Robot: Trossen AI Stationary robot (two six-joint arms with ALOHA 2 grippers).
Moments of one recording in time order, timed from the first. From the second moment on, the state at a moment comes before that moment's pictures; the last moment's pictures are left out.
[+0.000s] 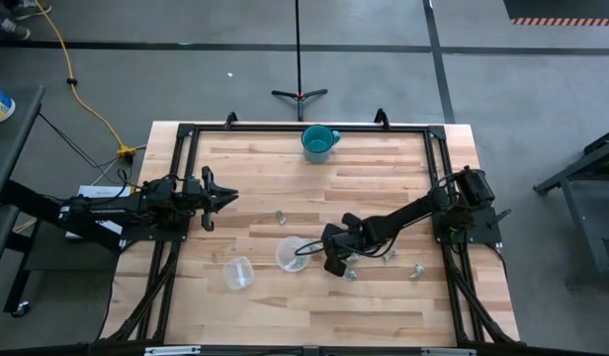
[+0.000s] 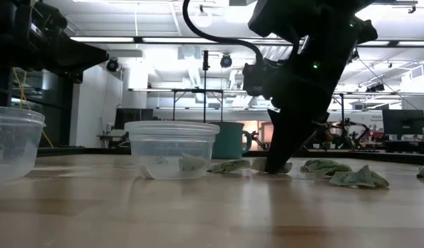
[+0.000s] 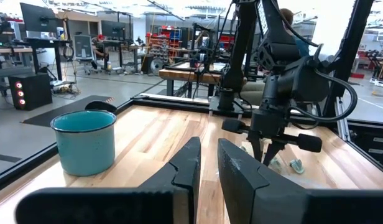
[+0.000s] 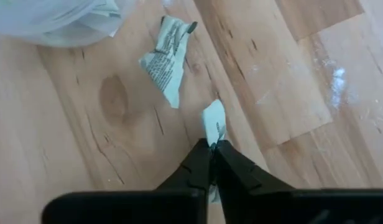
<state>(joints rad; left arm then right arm) 0.05 0.01 0.01 0.06 -0.11 -0.06 0.27 1.86 1.04 -0.33 0.23 0.65</state>
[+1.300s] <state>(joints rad) 0.05 0.01 0.01 0.06 -0.11 -0.06 0.26 1.81 1.15 -0.04 0.29 0.35</state>
